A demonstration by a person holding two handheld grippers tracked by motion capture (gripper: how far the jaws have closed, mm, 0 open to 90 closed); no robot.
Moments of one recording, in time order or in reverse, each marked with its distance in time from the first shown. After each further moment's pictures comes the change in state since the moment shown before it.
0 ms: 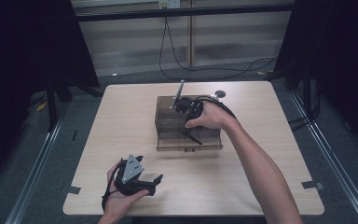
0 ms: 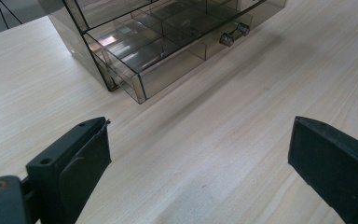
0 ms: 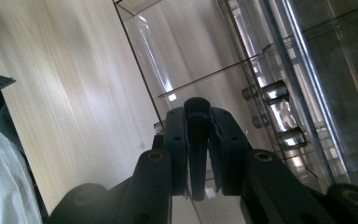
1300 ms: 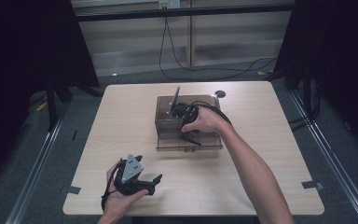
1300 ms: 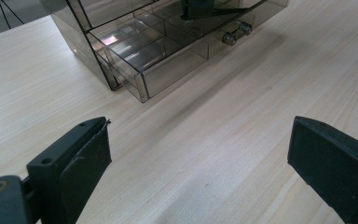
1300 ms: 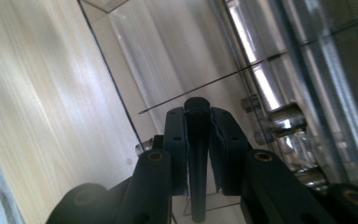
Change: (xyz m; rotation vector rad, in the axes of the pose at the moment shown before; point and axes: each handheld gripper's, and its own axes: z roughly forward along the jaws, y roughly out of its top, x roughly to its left) left arm 0.001 -0.001 -0.001 0.003 0.004 0.003; right arm -0.008 0.008 0.030 0.036 -0.009 0.022
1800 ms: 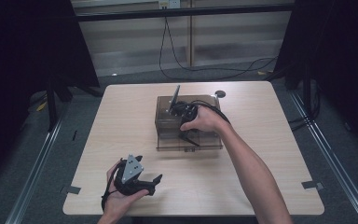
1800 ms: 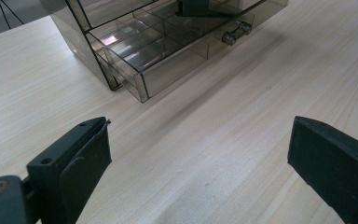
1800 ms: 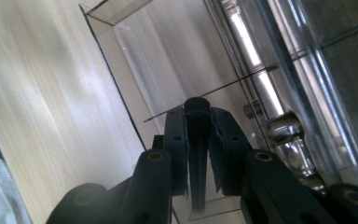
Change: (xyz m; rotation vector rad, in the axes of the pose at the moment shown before) left arm 0.000 0.000 0.000 0.000 0.000 0.000; right arm -0.001 0.003 -0.002 -0.019 0.018 0.021
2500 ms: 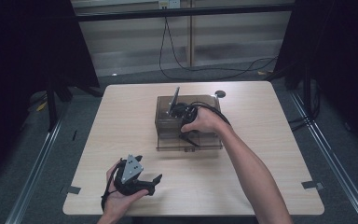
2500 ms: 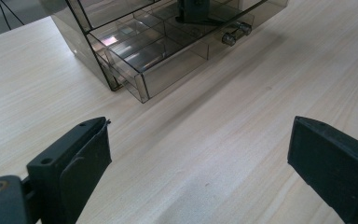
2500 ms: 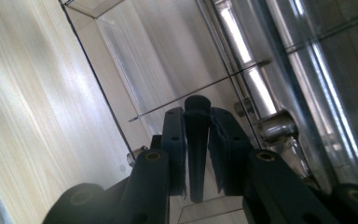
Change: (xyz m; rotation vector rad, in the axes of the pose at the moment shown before) left arm 0.000 0.000 0.000 -0.004 -0.001 -0.001; right arm -0.001 -0.001 0.006 0.017 -0.040 -0.002
